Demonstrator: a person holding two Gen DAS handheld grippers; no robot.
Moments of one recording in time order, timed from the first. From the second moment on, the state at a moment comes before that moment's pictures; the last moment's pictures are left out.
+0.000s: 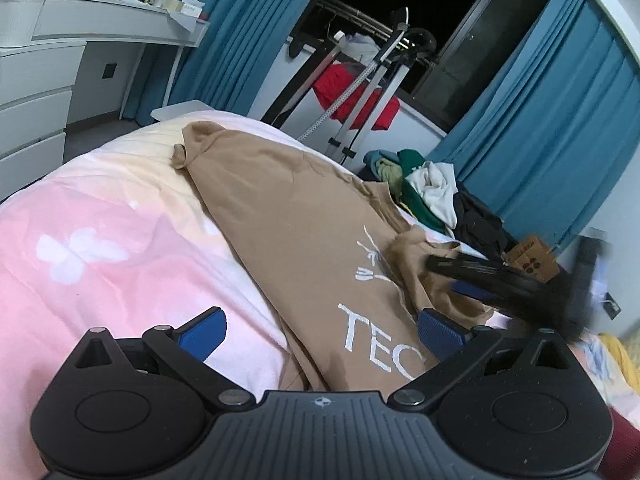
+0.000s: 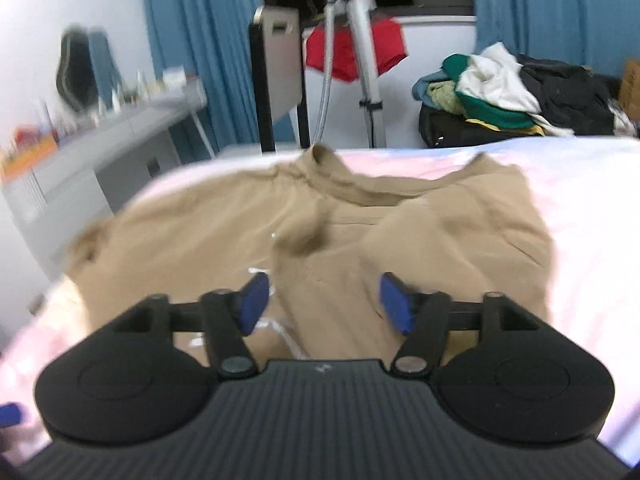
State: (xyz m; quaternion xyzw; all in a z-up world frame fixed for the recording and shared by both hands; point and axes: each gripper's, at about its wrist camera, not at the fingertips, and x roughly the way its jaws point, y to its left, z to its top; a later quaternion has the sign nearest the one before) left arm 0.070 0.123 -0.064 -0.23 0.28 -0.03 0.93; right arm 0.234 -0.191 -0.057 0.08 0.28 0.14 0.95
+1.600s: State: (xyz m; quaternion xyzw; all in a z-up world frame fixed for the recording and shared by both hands) left arm 0.315 -0.076 -0.112 0.26 0.38 -0.33 0.82; right arm 0.125 -0.314 -0.119 0.28 0.42 0.17 0.85
